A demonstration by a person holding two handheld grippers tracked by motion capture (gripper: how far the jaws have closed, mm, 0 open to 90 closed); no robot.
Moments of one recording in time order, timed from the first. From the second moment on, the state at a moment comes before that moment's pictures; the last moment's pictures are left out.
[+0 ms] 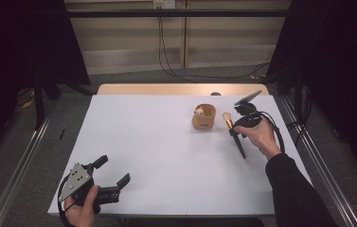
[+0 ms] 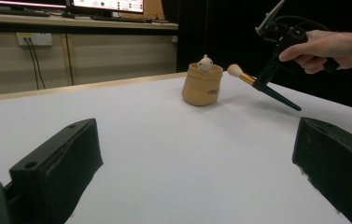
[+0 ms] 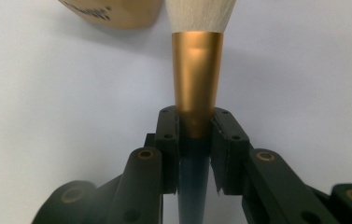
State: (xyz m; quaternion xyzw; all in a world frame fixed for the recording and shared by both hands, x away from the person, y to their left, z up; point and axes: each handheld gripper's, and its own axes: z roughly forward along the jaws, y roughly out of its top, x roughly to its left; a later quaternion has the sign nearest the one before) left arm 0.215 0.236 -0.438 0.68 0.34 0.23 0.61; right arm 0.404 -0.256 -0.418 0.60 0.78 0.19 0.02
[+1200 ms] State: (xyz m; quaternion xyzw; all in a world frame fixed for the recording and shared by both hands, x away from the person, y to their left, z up) left arm 0.215 0.237 -0.437 0.68 0.33 0.23 0.61; right arm 0.380 -0.270 -0.389 0.54 0.74 0.39 0.11
